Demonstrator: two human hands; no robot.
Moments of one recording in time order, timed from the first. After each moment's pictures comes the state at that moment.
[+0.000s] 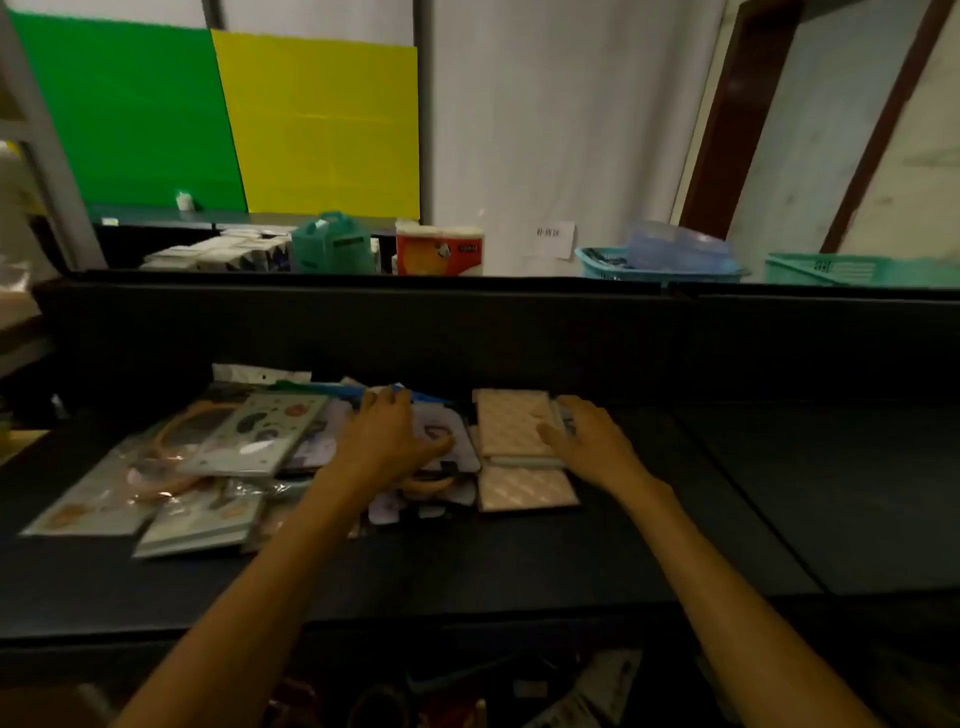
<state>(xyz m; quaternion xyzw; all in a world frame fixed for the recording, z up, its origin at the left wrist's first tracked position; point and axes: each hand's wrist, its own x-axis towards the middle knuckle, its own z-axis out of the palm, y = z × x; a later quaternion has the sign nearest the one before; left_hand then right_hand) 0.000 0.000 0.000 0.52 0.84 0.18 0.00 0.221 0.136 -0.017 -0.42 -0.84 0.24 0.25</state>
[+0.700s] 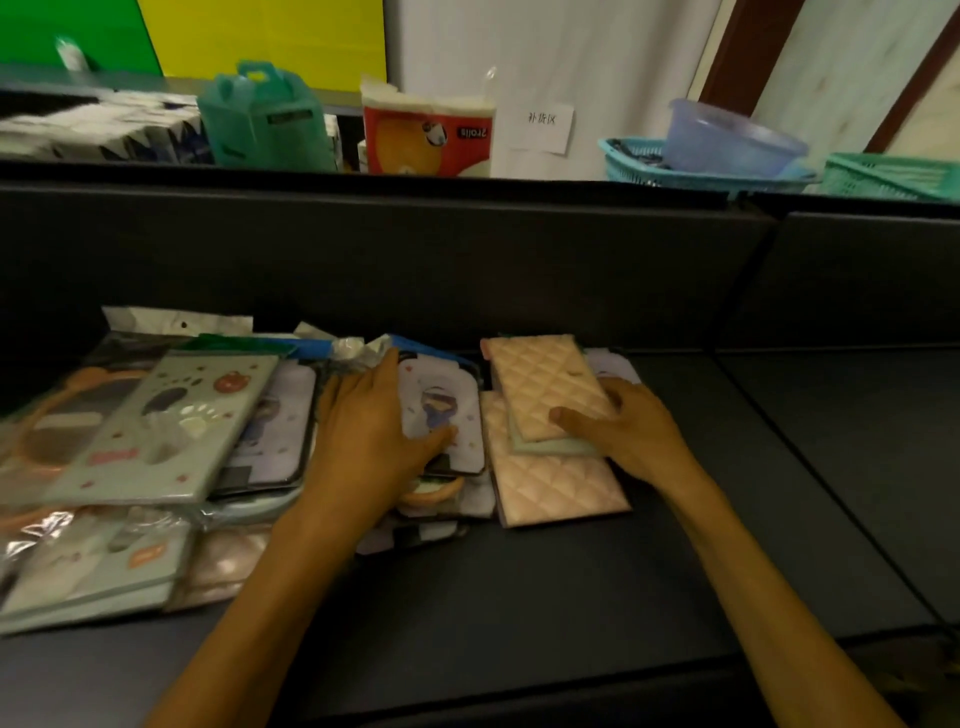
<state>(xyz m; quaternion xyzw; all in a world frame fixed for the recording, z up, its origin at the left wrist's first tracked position) -0.021 0.029 -0.039 0.49 0.82 0.30 -0.05 0.199 0.170 -0.044 -0.53 -0.77 0.30 0.21</state>
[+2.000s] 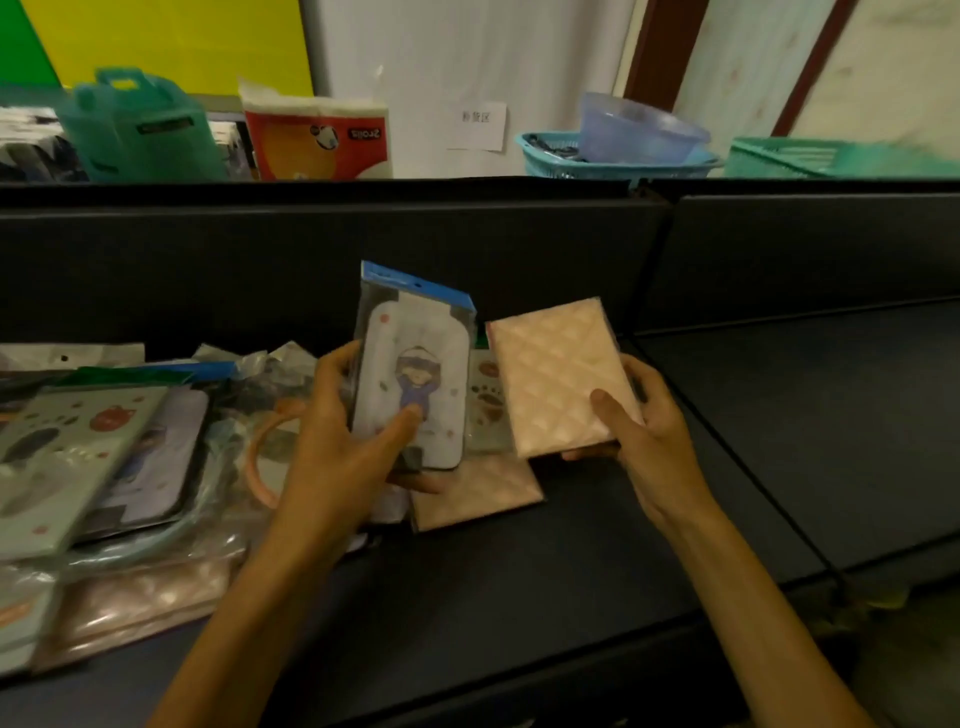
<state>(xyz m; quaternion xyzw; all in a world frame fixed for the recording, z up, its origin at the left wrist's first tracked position) 0.052 0.028 -0.008 0.40 0.58 0.64 0.30 0.281 0.154 -0.045 -0.38 -0.58 0.52 0.50</state>
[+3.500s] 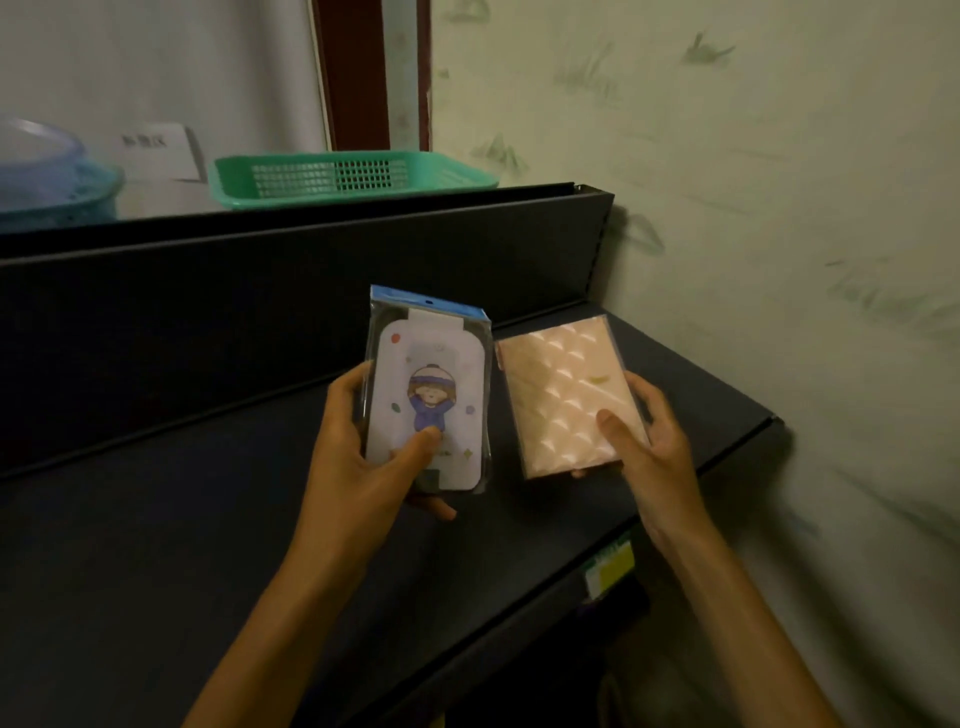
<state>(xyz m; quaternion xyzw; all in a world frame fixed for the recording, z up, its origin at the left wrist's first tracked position) 0.702 0.418 0.001 0.51 0.42 0.61 0.44 0.958 0.478 -0.039 -0.49 -0.53 0.38 0.58</state>
